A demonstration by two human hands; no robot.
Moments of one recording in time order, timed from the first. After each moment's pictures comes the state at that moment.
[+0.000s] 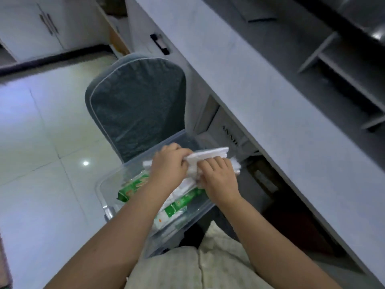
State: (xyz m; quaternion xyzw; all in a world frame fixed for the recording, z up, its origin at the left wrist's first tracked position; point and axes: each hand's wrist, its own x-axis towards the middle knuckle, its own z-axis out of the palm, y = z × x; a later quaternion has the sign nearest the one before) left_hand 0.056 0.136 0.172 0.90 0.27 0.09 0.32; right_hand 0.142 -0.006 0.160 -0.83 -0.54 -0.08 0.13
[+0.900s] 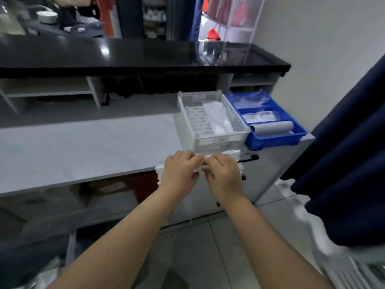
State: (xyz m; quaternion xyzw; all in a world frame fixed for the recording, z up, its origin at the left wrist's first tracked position) left_hand 0.069 -0.360 0.278 0.87 -0.42 0.11 0.24; right_hand -0.008 -0.486 0.273 -0.92 0.03 -0.37 0.12
